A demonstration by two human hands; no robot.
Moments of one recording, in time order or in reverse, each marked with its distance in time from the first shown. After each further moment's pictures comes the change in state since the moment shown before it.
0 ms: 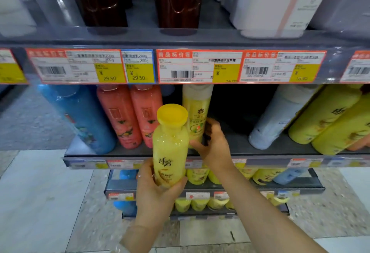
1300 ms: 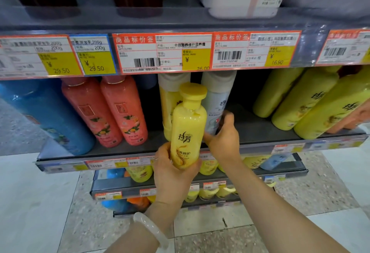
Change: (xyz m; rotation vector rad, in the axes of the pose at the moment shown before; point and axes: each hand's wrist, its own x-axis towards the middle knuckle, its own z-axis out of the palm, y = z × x) left_hand 0.011 -0.002 0.066 0.103 -0.063 0.012; right_hand 0.002 0.015 -0.046 -0.072 0.216 0.102
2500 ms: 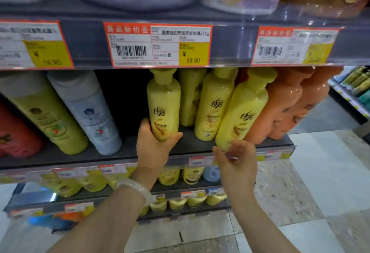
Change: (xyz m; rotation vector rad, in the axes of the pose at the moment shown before) left_hand 0.027 0.068 0.203 0.129 0.062 0.100; right_hand 0.034 0.120 -0.199 0.205 0.263 -0.018
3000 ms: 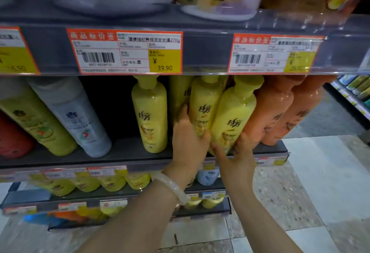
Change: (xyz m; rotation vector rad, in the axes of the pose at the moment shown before) left_hand -0.018 0.064 0.072 0.022 -0.102 0.151; right_hand 0.038 0.013 -0.016 0.011 -0.077 -0.059
